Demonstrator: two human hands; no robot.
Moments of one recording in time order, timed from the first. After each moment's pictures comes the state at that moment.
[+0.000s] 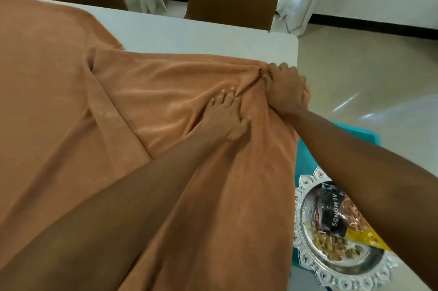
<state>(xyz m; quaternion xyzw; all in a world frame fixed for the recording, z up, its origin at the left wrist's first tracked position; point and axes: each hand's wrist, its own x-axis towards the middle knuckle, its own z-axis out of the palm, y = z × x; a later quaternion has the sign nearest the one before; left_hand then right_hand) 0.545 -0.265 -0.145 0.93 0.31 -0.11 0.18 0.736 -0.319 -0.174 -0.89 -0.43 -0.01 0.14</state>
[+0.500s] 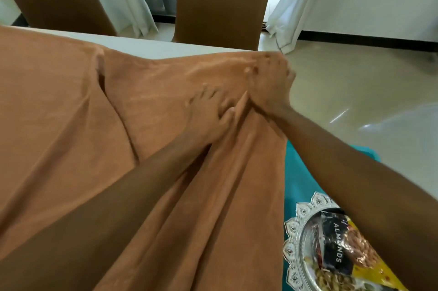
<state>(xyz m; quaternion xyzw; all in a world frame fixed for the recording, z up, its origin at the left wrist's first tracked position) 0.579 -0.219 -0.139 0.92 0.34 0.08 0.19 0.767 -0.271 -0.163 -0.90 -0.40 -0.04 0.19</state>
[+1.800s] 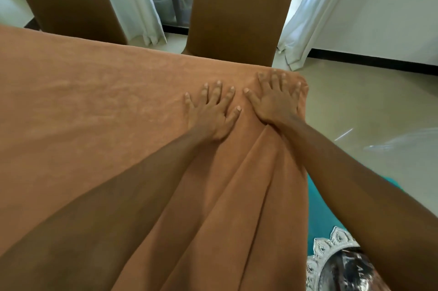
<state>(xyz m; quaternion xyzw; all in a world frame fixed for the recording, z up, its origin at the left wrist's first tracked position) 0.608 -0.147 -0.186 0.92 0.38 -0.01 0.11 0.782 -0.227 -0.189 -0.90 -0.43 0.09 0.07</state>
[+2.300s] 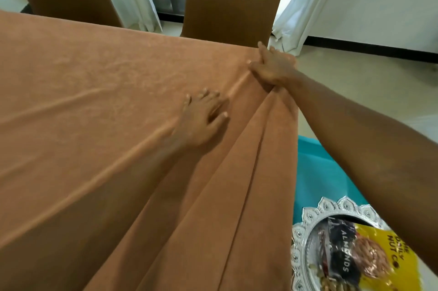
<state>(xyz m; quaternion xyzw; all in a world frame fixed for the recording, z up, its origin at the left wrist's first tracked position) 0.540 -0.197 -0.170 0.92 0.29 0.09 0.24 0.811 -0.223 -0.152 -0.87 -0.45 0.18 0.09</state>
